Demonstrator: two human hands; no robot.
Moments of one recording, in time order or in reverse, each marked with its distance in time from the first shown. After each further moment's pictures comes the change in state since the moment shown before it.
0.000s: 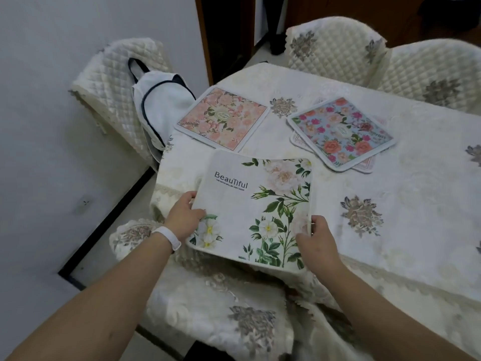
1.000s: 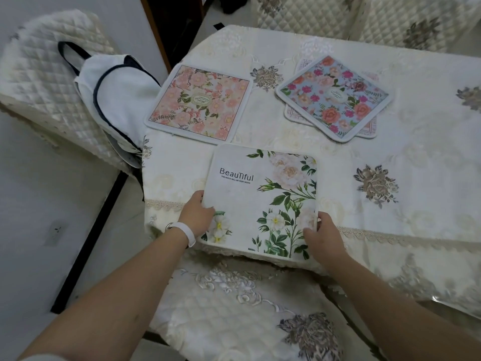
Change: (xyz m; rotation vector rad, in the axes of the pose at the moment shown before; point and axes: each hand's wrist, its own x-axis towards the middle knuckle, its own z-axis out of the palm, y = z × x) left_hand 0.102 -0.028 0.000 0.328 -0.236 0.039; right_hand 0.043 0.031 0.076 -0.153 0.167 0.200
